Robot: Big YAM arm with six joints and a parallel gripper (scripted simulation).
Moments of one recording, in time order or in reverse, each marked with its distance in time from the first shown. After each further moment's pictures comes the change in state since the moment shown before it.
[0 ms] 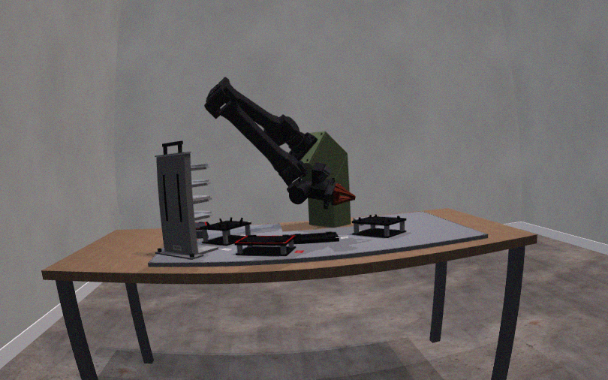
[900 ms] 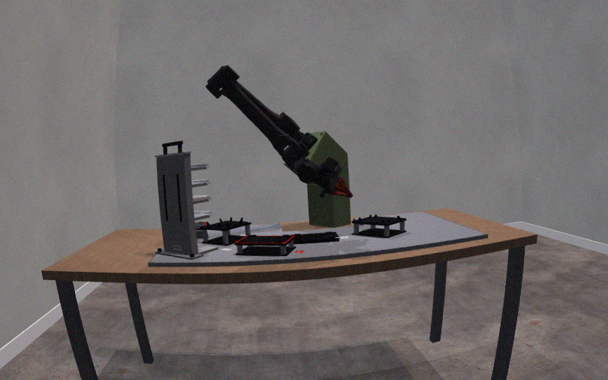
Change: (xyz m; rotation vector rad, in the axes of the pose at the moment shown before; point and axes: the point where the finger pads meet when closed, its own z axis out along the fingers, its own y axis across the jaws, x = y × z) arm 0.004 0.013 -0.013 0.105 0.481 0.356
